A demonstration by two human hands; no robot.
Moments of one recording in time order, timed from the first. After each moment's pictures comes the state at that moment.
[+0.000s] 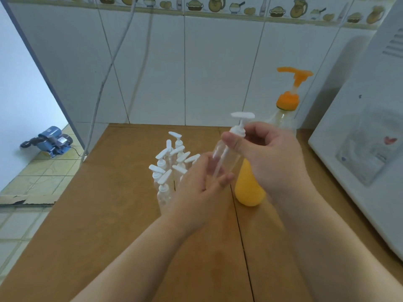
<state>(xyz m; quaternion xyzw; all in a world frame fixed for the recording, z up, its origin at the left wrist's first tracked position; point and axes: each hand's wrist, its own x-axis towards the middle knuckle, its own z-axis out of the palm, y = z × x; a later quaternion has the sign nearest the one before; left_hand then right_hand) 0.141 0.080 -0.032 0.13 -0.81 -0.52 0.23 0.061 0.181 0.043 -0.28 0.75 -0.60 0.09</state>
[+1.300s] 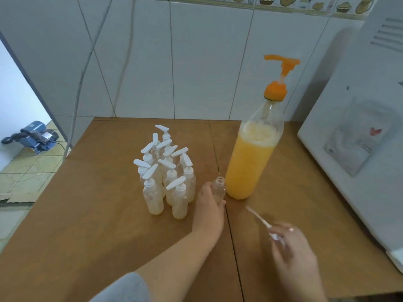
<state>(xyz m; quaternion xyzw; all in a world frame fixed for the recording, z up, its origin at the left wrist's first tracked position) 0.079 0.123 -0.149 0.33 -0.80 -0.48 0.12 0.056 0.315 -0.159 -0.31 0.85 -0.40 -0.17</state>
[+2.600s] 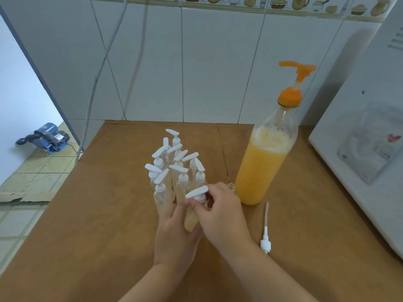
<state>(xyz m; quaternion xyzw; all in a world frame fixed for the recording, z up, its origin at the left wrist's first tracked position) 0.169 0.089 -0.137 0.34 -0.83 -0.38 0.25 0.091 0.157 -0.077 -0.35 0.83 -0.43 0.04</state>
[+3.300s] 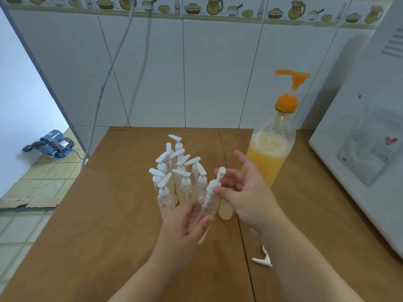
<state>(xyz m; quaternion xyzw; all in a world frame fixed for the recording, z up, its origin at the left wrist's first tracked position) 0.179 0.078 -0.116 0.19 -0.79 -0.52 0.26 0.066 0.181 -0.024 -0.23 0.72 -0.61 0.24</state>
